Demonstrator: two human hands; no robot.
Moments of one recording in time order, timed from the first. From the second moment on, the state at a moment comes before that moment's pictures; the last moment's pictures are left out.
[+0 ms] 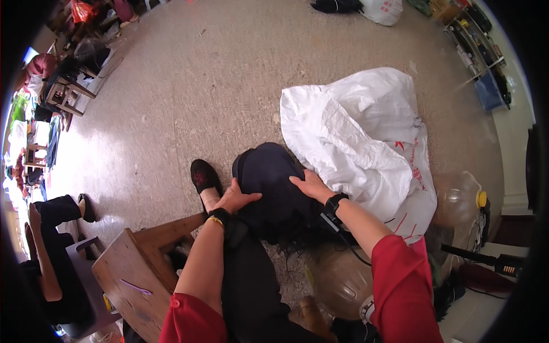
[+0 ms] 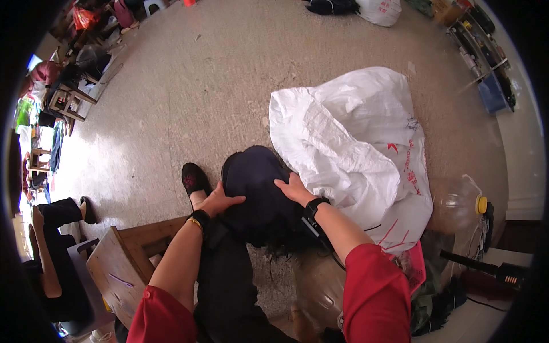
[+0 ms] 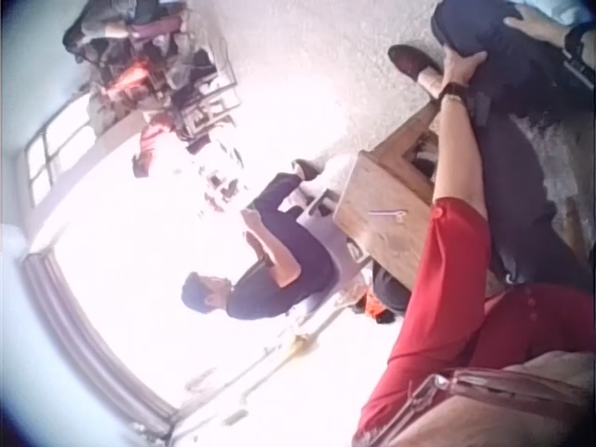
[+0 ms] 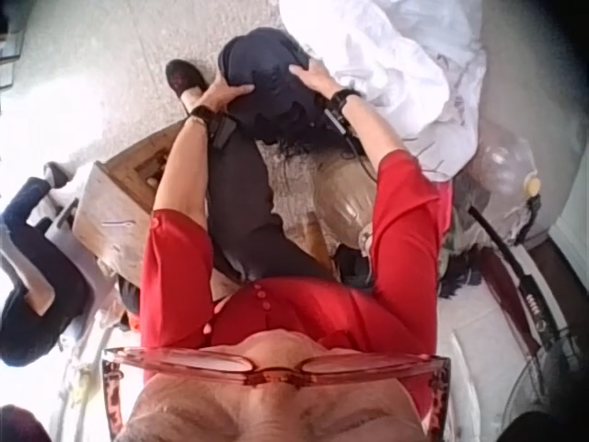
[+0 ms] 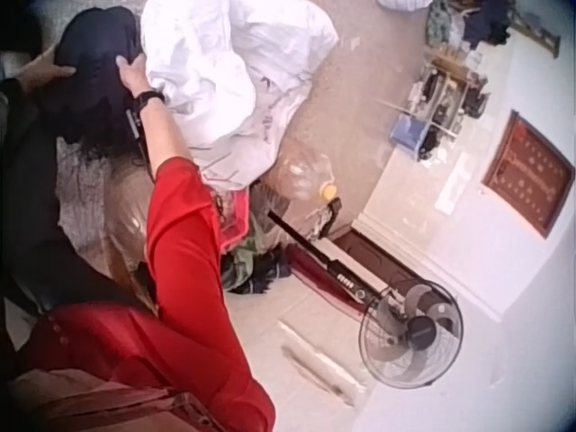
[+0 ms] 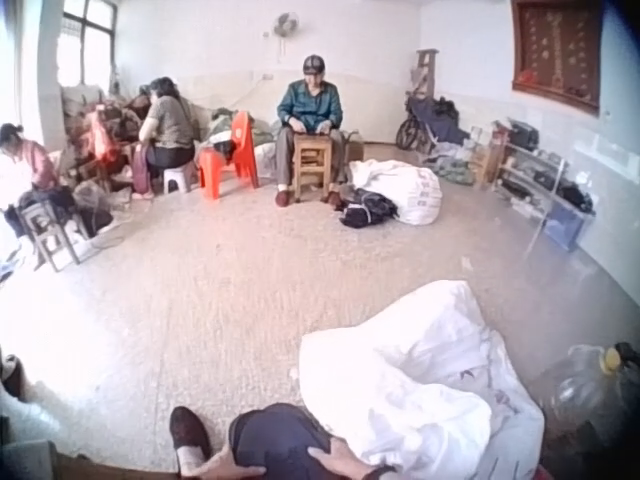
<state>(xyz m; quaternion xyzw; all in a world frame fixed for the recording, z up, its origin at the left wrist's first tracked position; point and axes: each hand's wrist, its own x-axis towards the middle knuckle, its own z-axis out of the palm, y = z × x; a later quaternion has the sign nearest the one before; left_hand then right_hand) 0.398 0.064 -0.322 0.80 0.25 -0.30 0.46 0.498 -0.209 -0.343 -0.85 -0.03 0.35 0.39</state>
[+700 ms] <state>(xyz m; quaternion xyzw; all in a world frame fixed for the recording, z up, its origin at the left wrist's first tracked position) 0.408 0.065 -0.299 0.73 0.36 -0.42 0.41 0.506 -0.211 -0.344 -0.78 0.01 0.49 0.39</state>
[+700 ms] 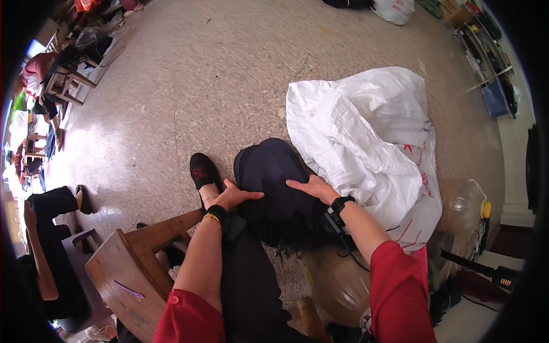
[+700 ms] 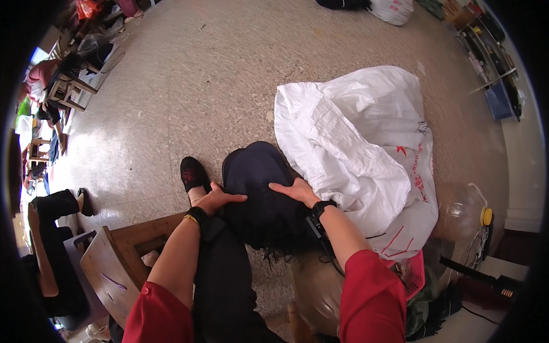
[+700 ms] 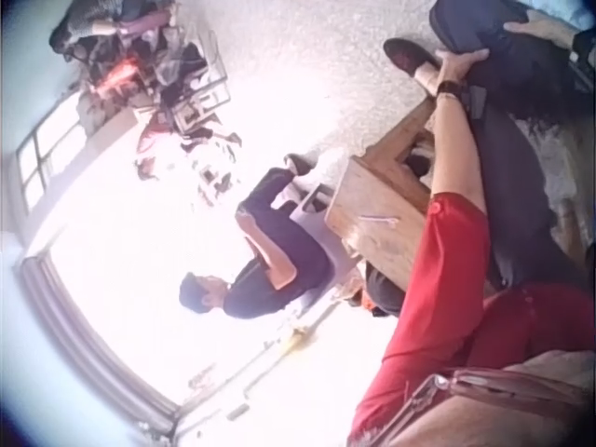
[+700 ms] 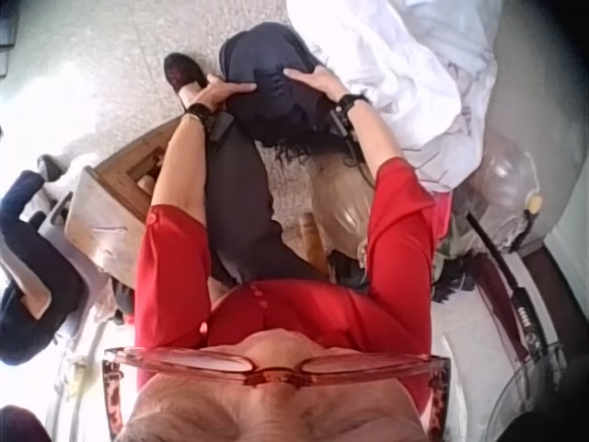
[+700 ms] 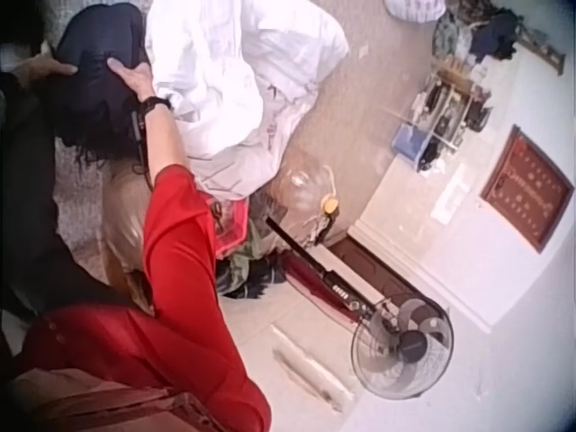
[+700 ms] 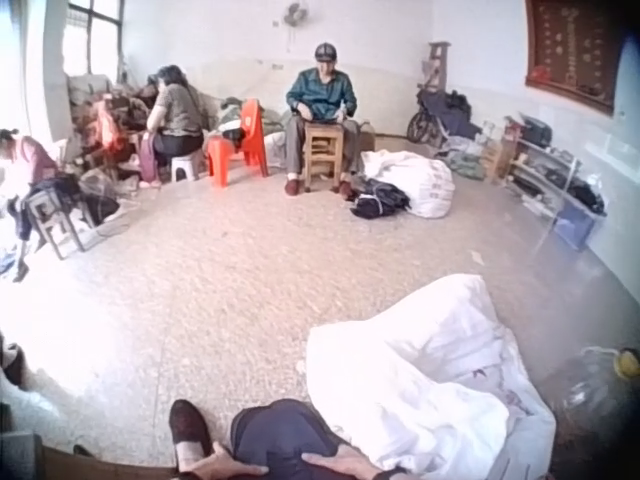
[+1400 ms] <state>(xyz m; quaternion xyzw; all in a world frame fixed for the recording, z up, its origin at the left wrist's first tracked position) 0.410 0.066 -0.310 0.55 0.46 -0.35 0.60 0.497 -0.218 -0.360 -0.57 0.15 0.58 0.56</state>
